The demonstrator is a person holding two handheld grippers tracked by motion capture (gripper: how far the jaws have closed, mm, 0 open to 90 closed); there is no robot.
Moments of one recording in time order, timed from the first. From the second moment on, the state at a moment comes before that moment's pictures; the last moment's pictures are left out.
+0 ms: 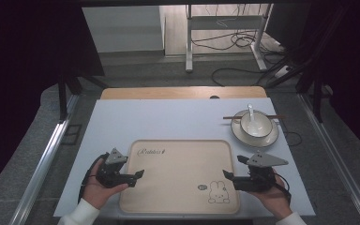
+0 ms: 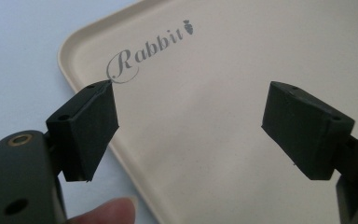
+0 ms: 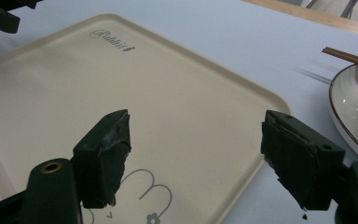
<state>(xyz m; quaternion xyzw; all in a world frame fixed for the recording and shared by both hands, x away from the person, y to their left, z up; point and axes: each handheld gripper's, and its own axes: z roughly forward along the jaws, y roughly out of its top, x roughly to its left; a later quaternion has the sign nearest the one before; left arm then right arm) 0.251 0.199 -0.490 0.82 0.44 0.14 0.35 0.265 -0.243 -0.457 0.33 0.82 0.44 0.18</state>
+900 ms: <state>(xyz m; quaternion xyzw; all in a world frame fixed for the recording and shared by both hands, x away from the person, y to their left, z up) 0.249 0.200 -0.488 0.81 0.44 0.14 0.35 0.266 -0.251 -0.453 0.32 0.83 0.42 0.18</state>
